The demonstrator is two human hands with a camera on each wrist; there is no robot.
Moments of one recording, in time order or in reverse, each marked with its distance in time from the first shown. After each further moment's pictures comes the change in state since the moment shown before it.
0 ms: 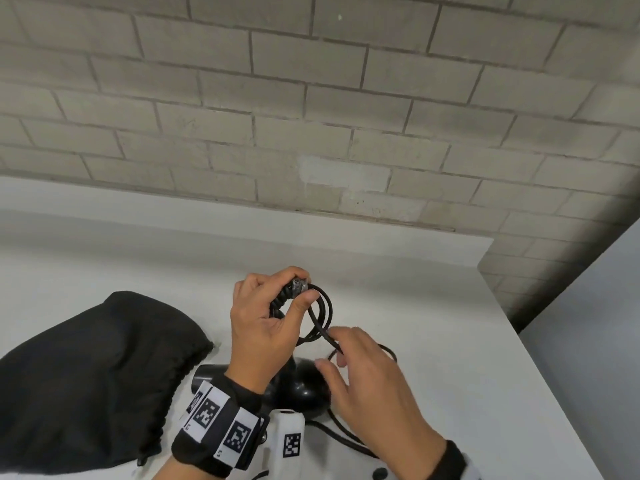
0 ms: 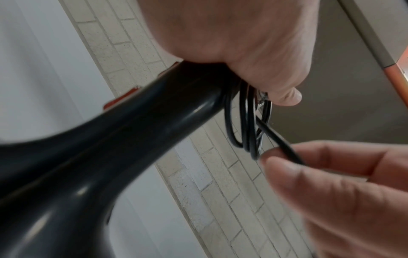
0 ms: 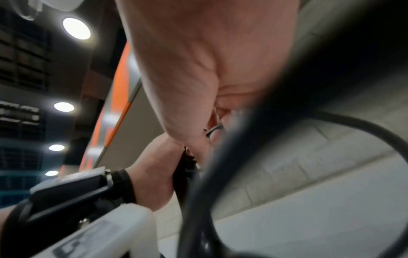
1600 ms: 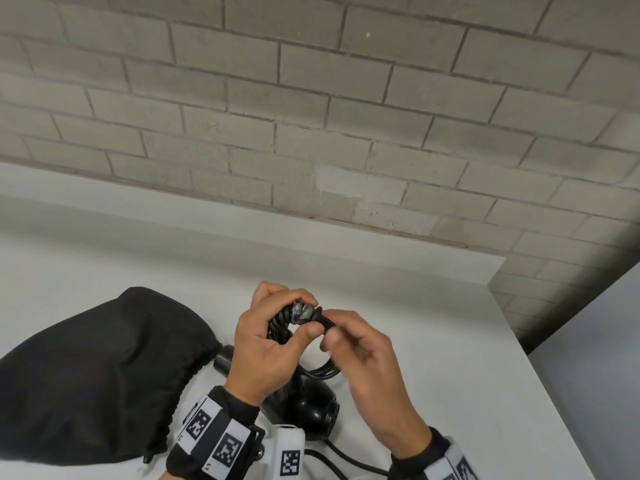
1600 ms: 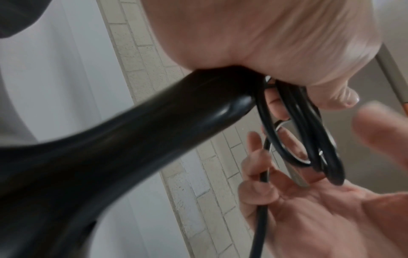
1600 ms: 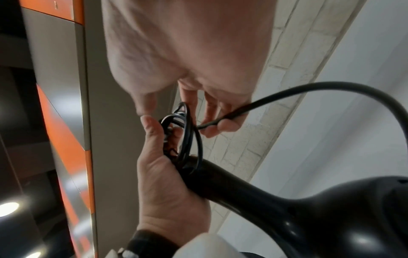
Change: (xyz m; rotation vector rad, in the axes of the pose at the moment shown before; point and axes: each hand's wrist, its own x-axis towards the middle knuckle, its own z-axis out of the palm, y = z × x) left_hand -0.005 -0.003 -0.021 -0.324 -0.070 0.026; right_hand 0.027 -0.016 -0.003 0.922 0.046 0.040
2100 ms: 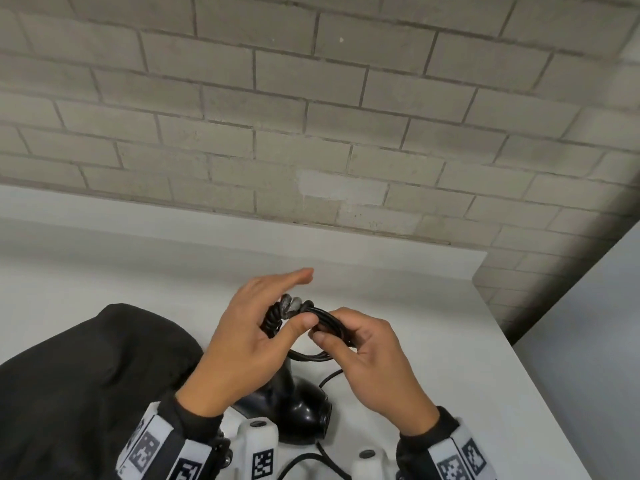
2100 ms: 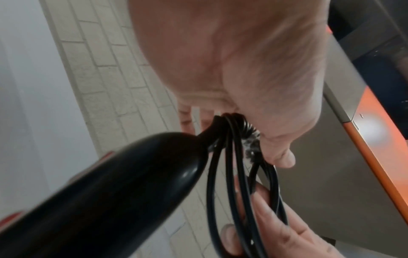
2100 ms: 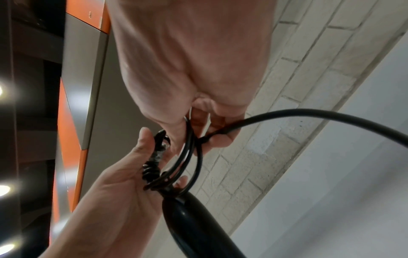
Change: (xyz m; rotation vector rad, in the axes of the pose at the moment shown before) left_hand 0.025 0.025 -0.016 0.264 -0.314 -0.081; right_hand 0.015 -0.007 -0.020 -0.223 -0.040 -0.037
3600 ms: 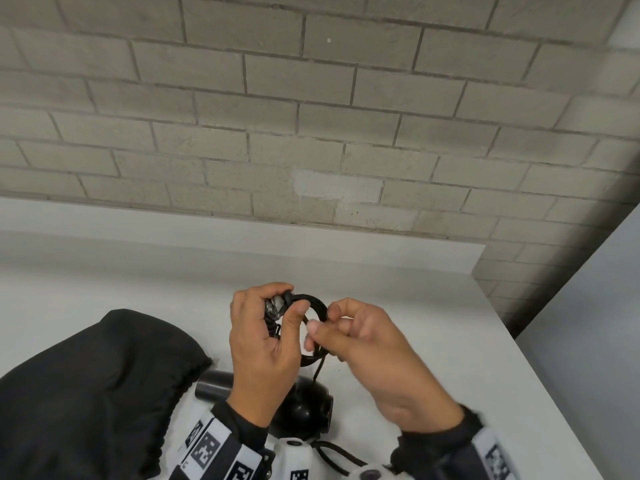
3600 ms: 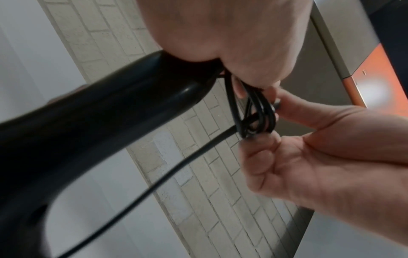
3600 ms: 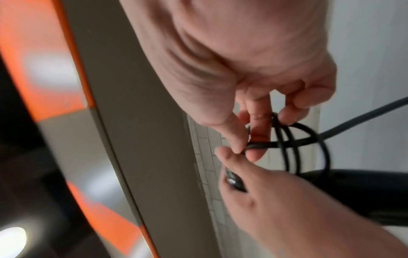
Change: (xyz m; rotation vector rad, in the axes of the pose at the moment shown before) left_hand -0.010 0.004 0.046 -0.022 0.499 0.056; right_hand -0.001 -0.037 -0.001 0.323 0.019 0.416
